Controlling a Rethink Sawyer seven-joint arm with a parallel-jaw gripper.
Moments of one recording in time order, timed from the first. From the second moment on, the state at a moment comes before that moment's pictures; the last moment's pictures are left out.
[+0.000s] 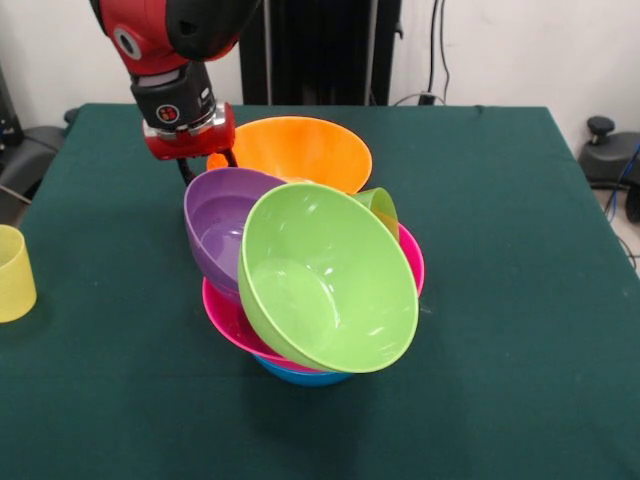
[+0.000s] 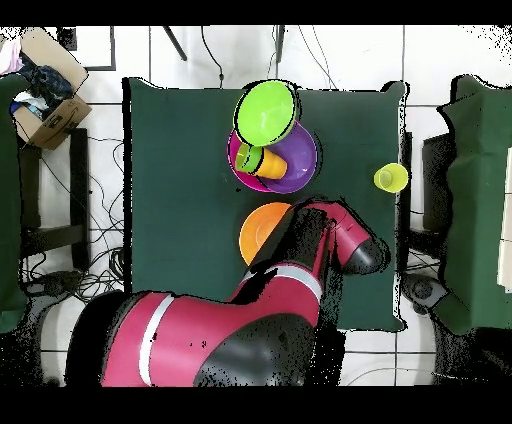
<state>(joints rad) -0.06 -0.23 -0.29 1.39 -2.32 -0.67 0.85</state>
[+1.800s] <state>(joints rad) -0.06 -0.23 -0.27 1.39 -2.32 -0.67 0.85</state>
